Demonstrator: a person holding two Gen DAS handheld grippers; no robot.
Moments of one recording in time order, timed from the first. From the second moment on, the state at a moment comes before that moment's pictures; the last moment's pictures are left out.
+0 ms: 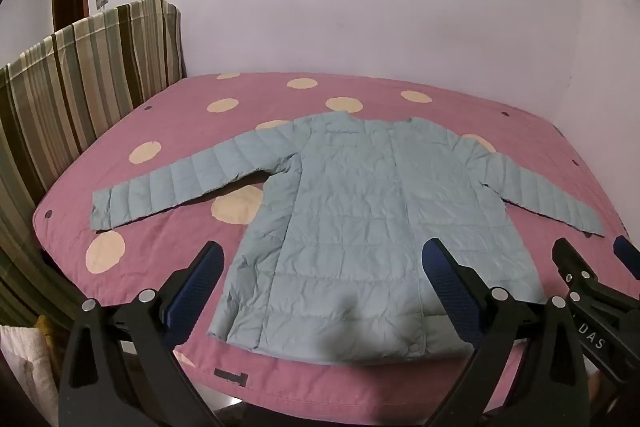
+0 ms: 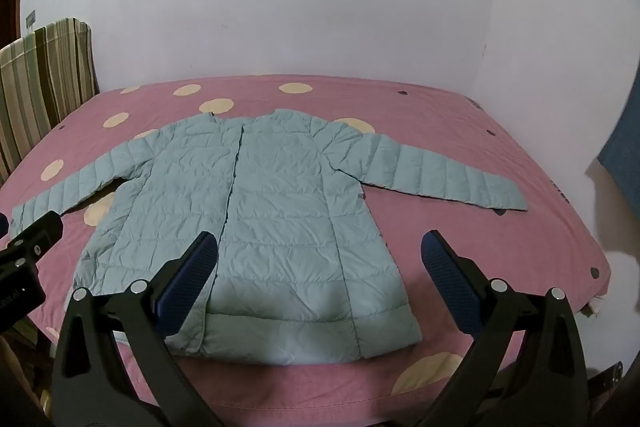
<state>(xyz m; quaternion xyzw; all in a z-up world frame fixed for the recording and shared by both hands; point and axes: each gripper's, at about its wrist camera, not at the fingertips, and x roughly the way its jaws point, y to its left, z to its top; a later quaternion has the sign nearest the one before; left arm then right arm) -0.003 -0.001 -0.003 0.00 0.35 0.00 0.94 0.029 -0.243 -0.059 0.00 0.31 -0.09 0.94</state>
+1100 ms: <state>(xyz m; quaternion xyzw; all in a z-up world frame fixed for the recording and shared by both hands) -0.001 -0.001 -0.002 0.00 0.35 0.00 0.94 0.028 -0.241 -0.059 0.00 0.31 -0.09 0.94</state>
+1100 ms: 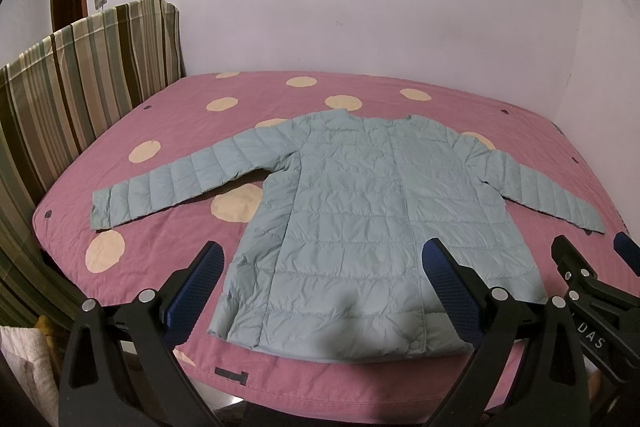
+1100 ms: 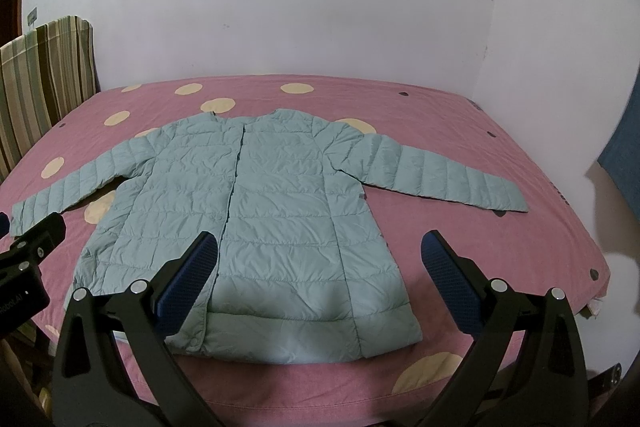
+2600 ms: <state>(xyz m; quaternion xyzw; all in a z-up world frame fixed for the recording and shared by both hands) -0.003 -0.001 -0.005 -0.01 0.35 0.00 0.94 0.031 -0.238 -0.061 -0.01 0.32 -0.09 0.94</state>
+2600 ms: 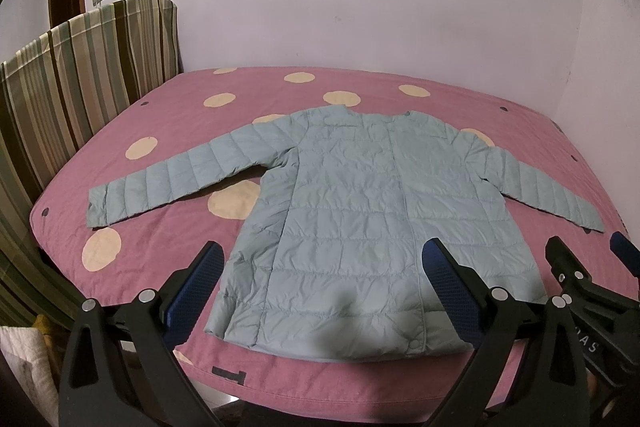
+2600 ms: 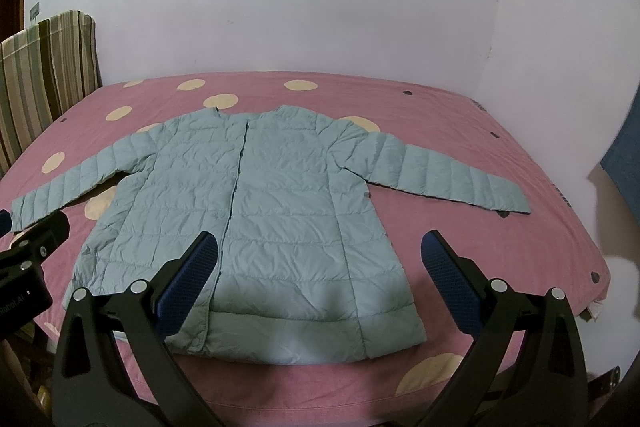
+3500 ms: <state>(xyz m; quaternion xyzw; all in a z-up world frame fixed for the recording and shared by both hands) 0.085 0.116 -0.096 -0.04 0.41 0.19 0.89 0.103 -0.340 -0.108 0.06 0.33 -0.17 0.93</state>
